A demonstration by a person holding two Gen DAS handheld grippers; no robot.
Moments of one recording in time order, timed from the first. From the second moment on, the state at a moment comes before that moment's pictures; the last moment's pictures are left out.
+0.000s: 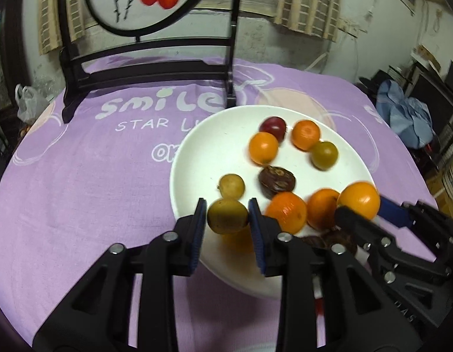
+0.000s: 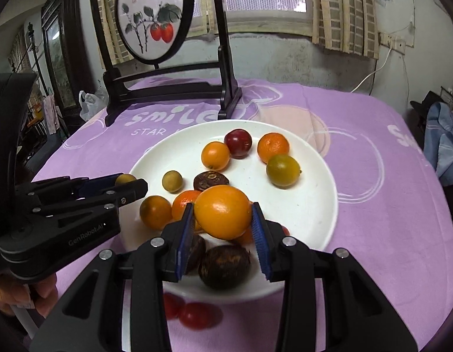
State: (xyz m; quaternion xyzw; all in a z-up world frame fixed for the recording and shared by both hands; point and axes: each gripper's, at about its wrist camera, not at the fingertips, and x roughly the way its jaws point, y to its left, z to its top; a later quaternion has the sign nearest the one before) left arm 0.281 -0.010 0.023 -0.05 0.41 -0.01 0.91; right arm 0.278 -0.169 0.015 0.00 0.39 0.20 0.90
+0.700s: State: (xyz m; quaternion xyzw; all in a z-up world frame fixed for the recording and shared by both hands) left arm 0.190 0.002 0.020 -0.05 0.40 -0.02 0.91; right arm 0.190 -0.209 0.014 -0.01 0.39 0.20 0.90
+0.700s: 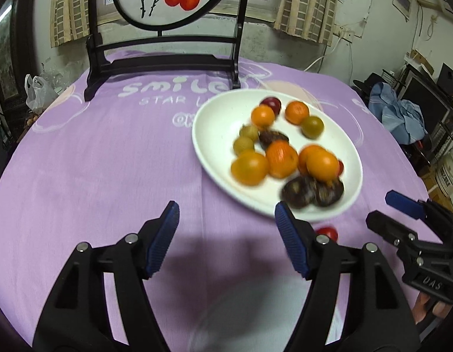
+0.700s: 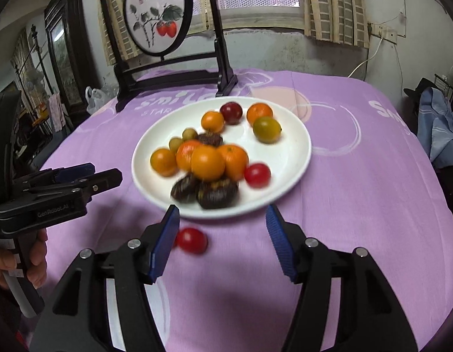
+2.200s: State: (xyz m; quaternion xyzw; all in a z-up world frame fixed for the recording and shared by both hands) left arm 0.160 -0.039 -0.018 -0.02 0.43 -0.07 0.90; right arm 0.159 -0.210 -0.013 -0.02 0.42 0.20 0.88
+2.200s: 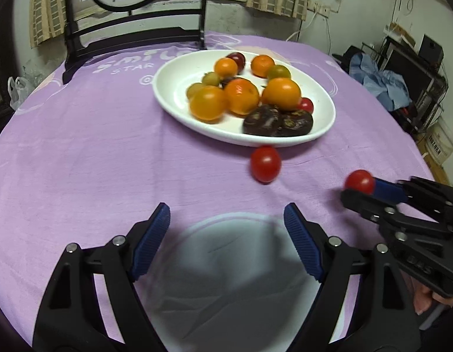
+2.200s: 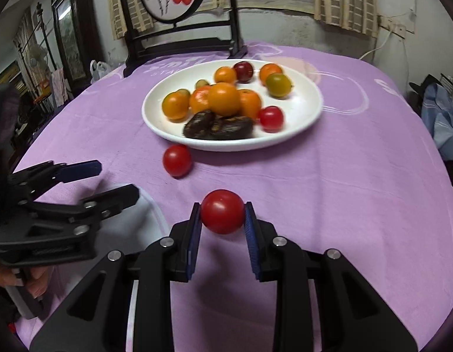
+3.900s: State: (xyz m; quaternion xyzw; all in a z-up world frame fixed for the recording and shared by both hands) left arm 0.262 -0.035 0.027 -0.04 0.41 -0.02 0.91; right arm 0.289 -0.198 0.013 0.05 0.40 0.16 0.90
